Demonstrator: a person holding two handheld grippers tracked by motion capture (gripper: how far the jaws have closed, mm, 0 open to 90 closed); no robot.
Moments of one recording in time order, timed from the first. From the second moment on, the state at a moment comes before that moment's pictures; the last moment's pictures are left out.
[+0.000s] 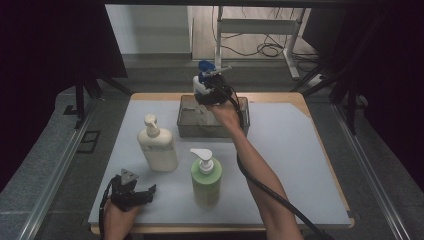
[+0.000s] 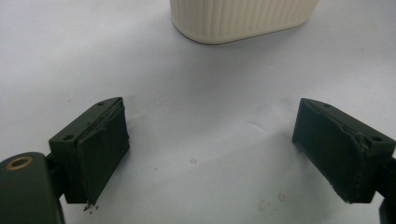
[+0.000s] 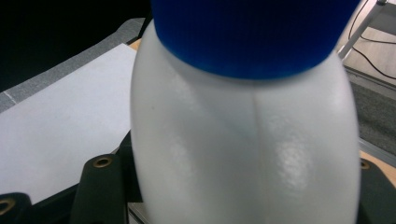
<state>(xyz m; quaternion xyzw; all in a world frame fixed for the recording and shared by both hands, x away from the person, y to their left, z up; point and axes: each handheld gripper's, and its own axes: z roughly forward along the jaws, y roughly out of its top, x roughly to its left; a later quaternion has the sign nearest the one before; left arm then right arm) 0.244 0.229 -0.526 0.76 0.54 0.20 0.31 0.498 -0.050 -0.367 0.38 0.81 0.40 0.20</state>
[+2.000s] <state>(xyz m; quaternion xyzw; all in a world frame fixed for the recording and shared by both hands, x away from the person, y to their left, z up) 0.244 0.229 -0.526 0.76 0.54 0.20 0.31 0.484 -0.074 -0.393 0.34 0.83 0.40 0.17</state>
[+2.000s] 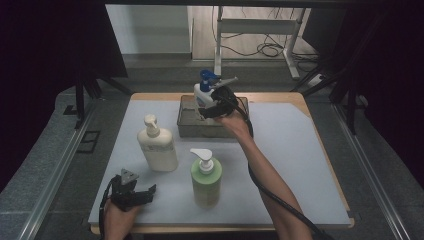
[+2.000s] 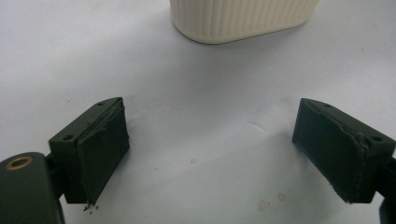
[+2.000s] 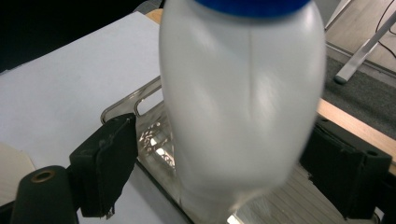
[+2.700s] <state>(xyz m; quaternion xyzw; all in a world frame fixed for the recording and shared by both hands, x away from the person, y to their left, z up) 0.244 0.229 -0.527 0.76 0.54 0.20 0.32 0.468 -0.119 -0.412 0.36 0.83 0.39 0.15</state>
